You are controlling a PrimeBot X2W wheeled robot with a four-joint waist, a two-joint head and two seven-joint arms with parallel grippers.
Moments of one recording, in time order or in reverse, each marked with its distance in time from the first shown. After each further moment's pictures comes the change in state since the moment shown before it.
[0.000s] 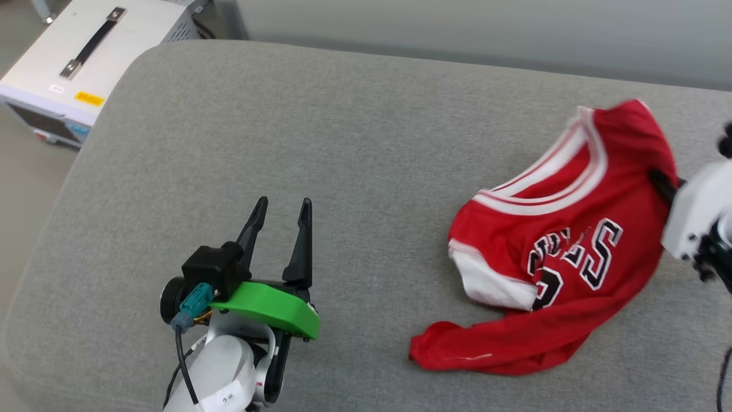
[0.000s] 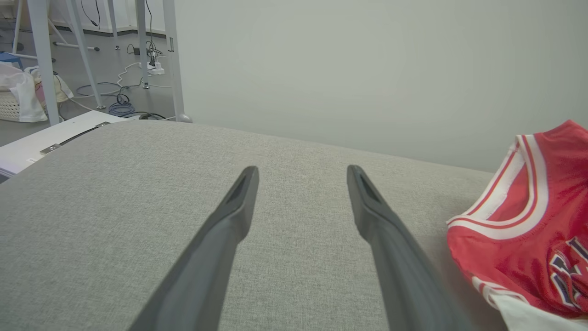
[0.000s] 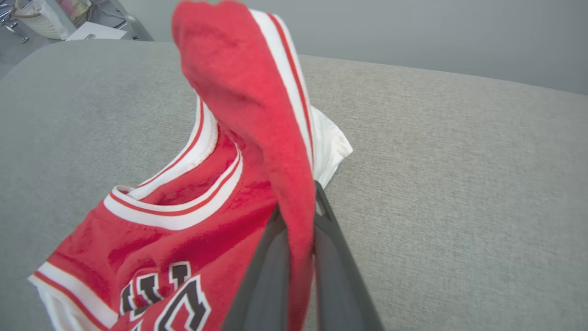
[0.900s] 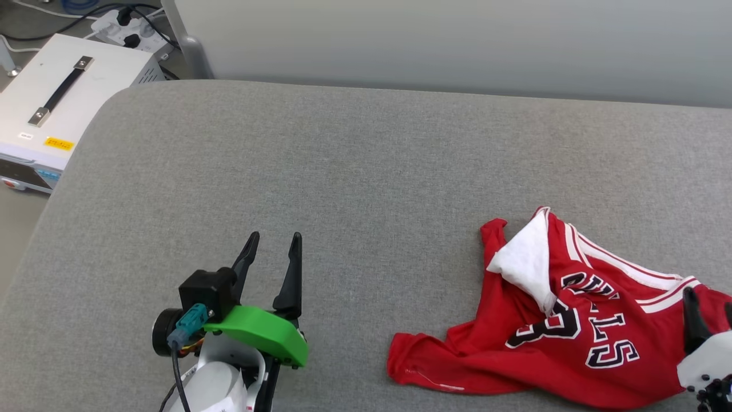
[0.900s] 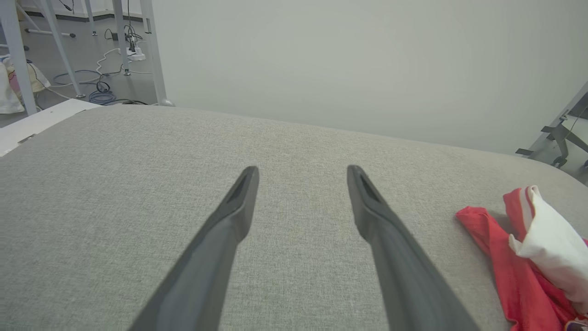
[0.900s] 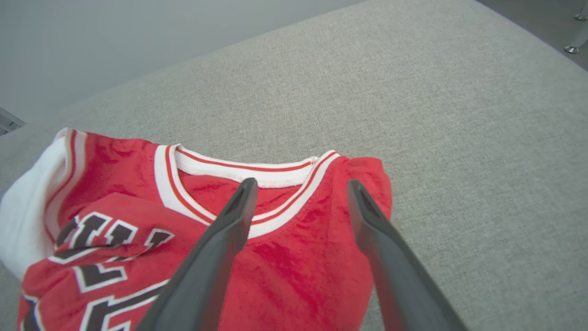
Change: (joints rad) left arm 0.070 0.035 -0.004 0.006 -0.021 0.018 0.045; right arm 0.450 0.306 -0.416 -0.137 -0.177 0.000 -0.351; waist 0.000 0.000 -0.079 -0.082
